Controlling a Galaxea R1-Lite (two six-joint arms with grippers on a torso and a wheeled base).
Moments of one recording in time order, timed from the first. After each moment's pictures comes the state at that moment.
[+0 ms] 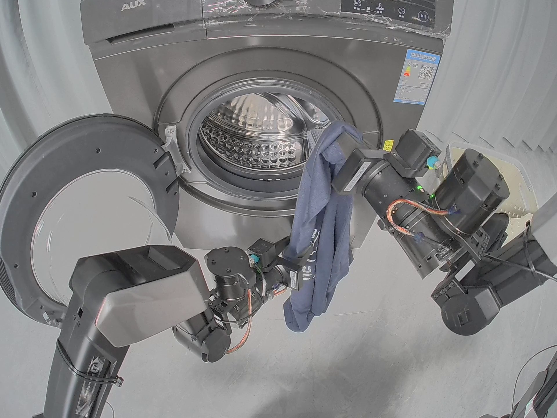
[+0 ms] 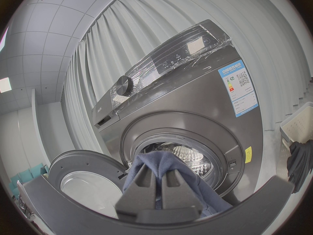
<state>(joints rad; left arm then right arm) -0.61 2.51 -1.03 -1.55 -0.03 -0.05 0.73 1.91 -0.89 -1.46 -0.23 0.16</state>
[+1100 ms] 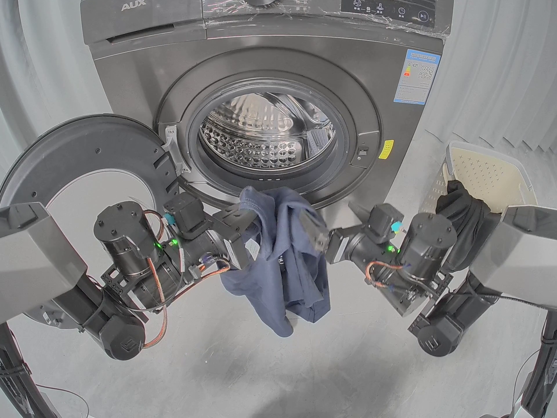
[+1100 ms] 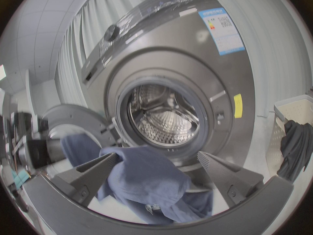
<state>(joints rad) -0.53 1.97 -0.62 -1.55 -0.22 -0.08 0.66 2.13 -0.74 -1.53 -0.17 0.15</state>
